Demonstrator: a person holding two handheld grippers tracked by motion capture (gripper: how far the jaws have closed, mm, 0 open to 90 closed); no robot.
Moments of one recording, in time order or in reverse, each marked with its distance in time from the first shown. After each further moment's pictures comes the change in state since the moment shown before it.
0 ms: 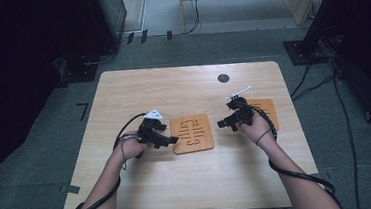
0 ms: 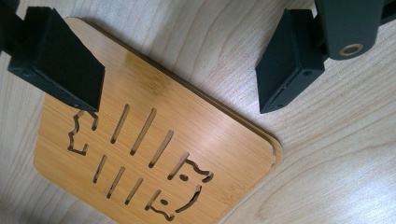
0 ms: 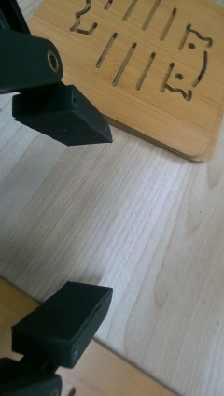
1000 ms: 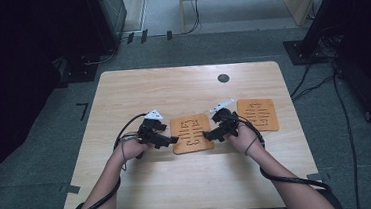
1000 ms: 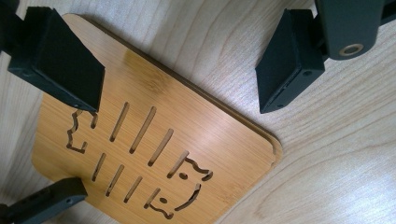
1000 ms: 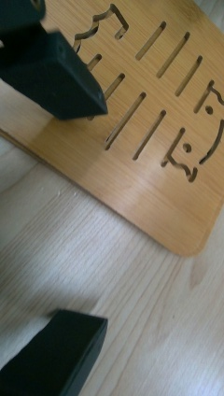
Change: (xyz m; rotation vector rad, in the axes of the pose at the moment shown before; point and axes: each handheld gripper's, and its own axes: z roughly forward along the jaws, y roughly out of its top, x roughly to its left) left arm -0.002 -0.001 0.001 -0.016 0.010 -0.005; right arm 0.045 -0.013 0.031 -0.122 0.000 -0.215
